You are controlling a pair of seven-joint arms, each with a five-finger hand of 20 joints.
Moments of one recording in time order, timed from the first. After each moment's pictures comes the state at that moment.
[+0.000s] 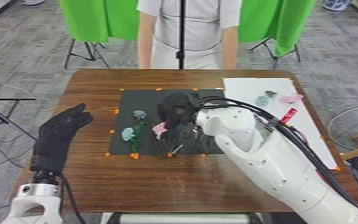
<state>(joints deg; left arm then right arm) 125.4 -68.7 -99.3 -120.3 58.1 4.0 15.0 -62.8 -66.1 46.7 -93.4 -152.2 -19.4 -11.8</state>
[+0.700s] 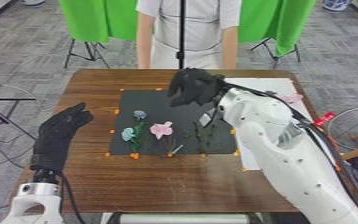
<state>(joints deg) 124.9 -69.3 -99.5 -120.2 58.7 3.4 14.8 -71.9 -66.2 63.7 -107.4 -131.1 -19.4 -0.4</state>
